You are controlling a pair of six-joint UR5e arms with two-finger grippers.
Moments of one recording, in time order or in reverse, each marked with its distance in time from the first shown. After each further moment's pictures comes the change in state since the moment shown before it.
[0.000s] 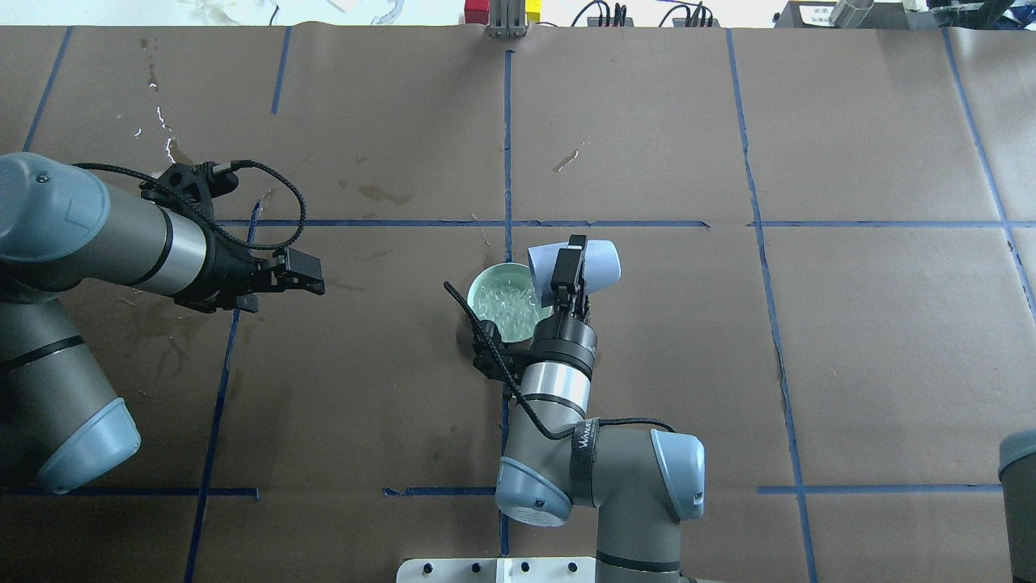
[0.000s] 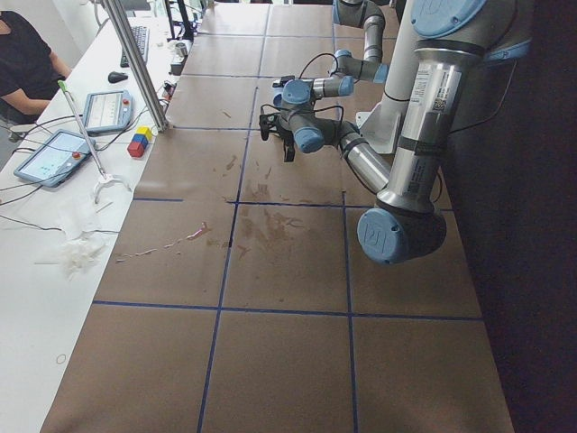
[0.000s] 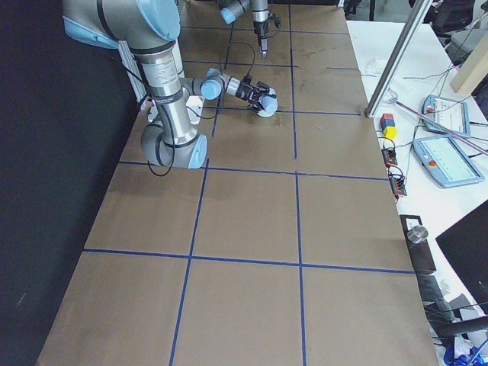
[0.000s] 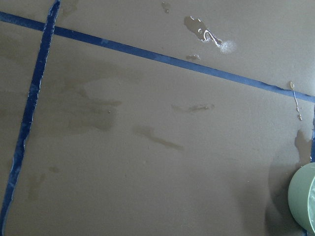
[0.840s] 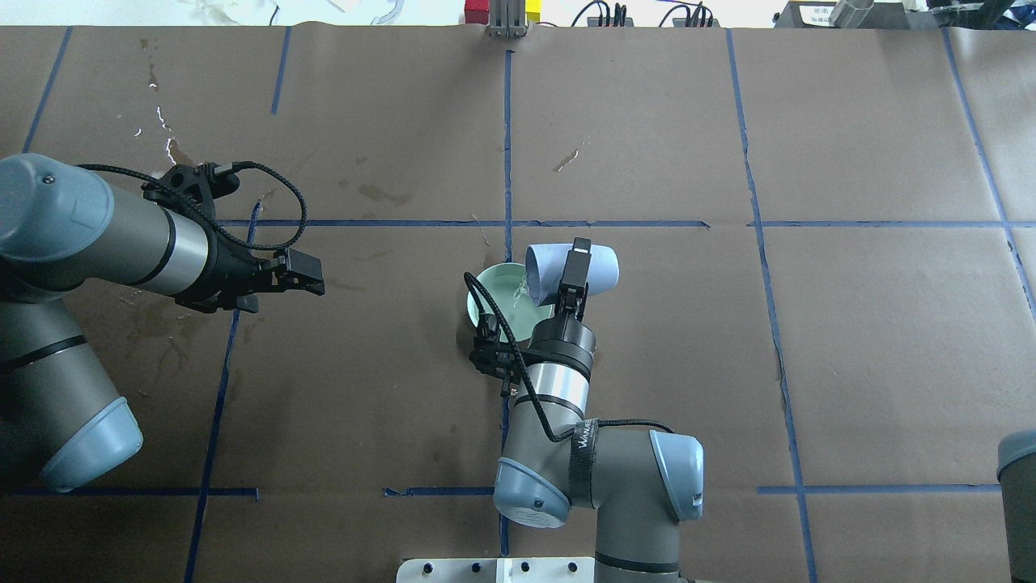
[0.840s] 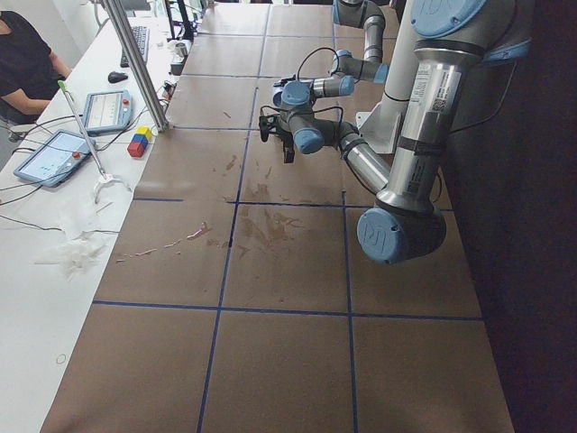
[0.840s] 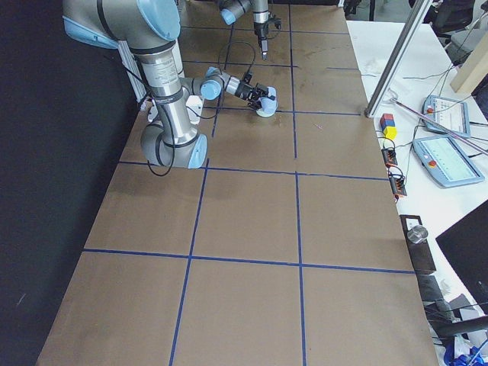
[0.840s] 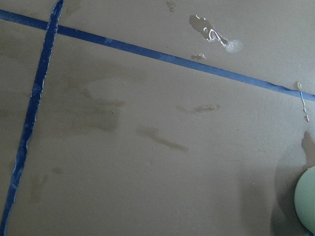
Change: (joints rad) left arm 0.000 -0.002 0.009 0.000 0.002 0.000; right arm -0.002 0.000 0.000 0.006 0.015 0.163
